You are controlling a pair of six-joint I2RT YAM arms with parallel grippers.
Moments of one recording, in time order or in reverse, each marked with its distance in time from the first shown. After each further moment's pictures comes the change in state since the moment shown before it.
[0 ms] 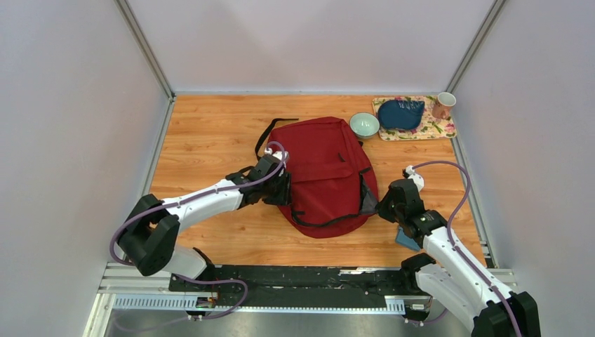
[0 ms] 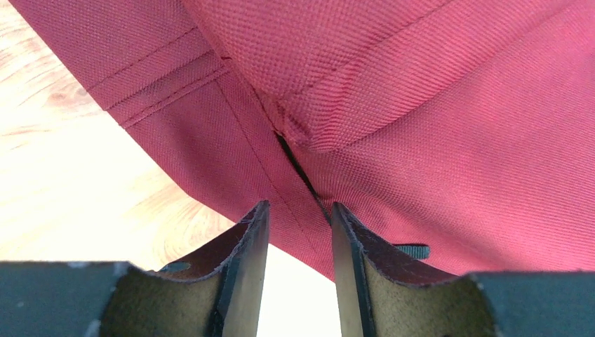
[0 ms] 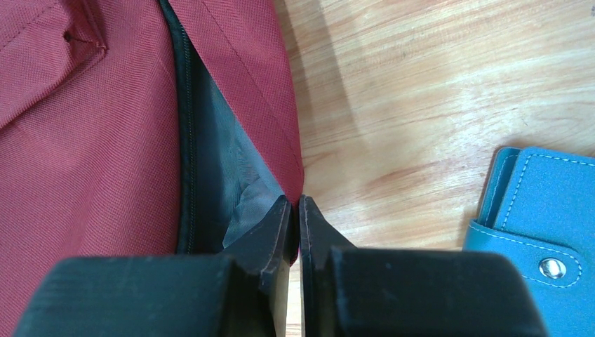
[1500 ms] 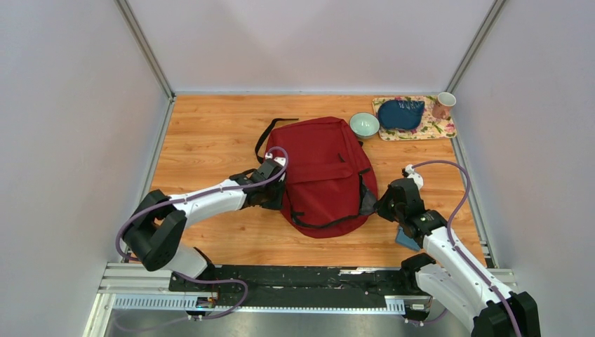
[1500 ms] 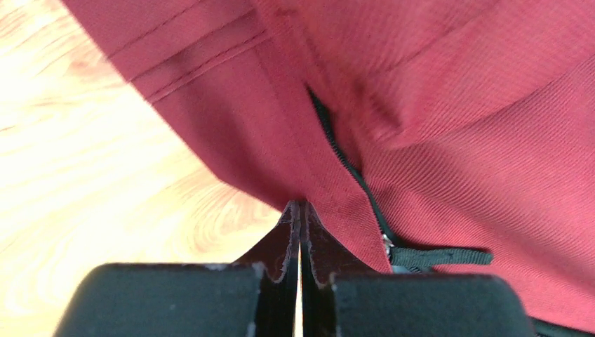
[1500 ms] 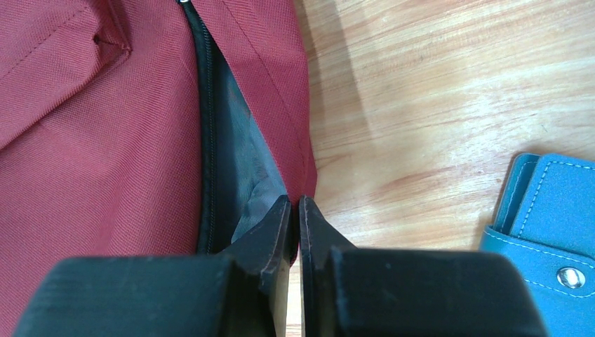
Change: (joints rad) left arm -0.010 0.066 0.002 -0.051 -0.045 0.039; right arm -0.002 0.000 0.000 0.023 -0.025 0.002
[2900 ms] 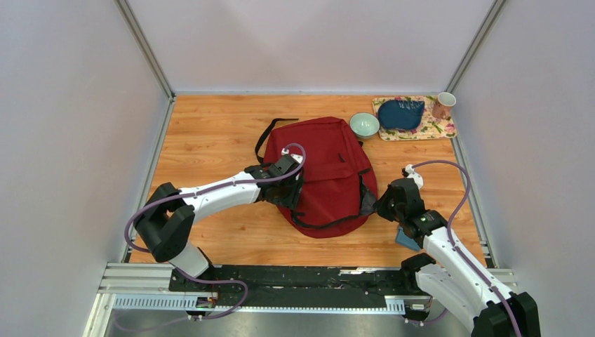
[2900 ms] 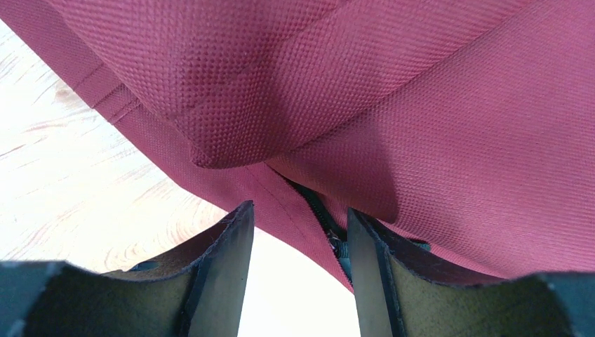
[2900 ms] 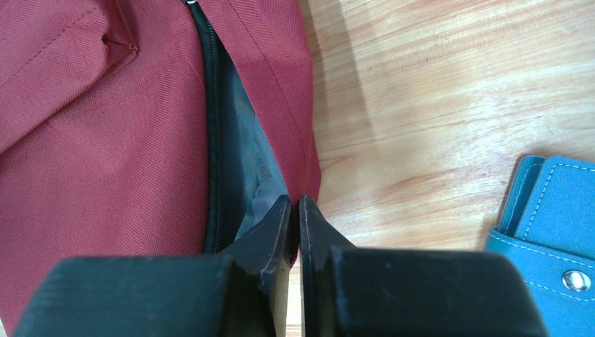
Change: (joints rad) left arm -0.097 0.069 0.181 -0.167 -0.076 0.026; right arm 0.000 -0.003 -0.001 0.008 -0.008 0.001
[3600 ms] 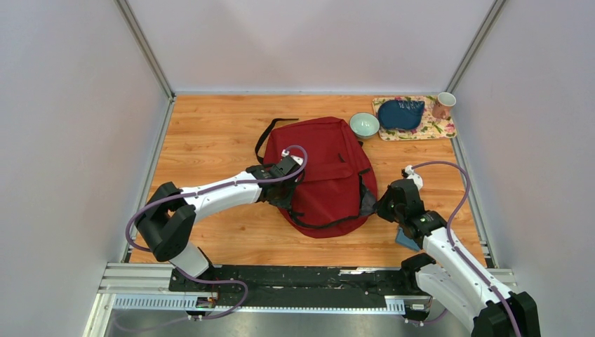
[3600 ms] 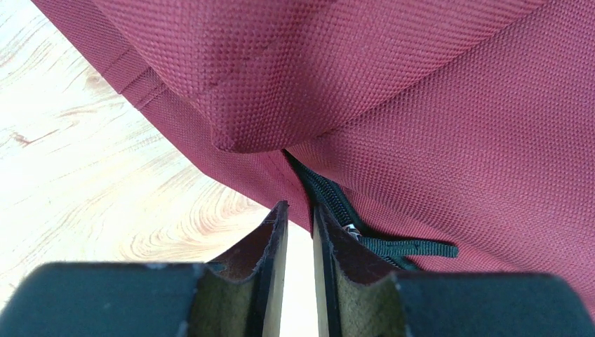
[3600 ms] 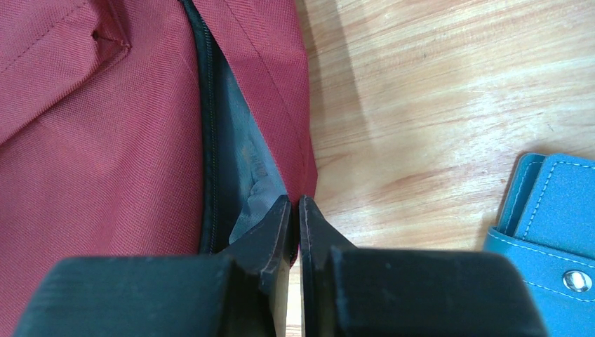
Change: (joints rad) left arm -0.010 0.015 0.013 -0.061 -0.058 0.025; right arm 0.000 0.000 -0.013 0.006 0.000 0.000
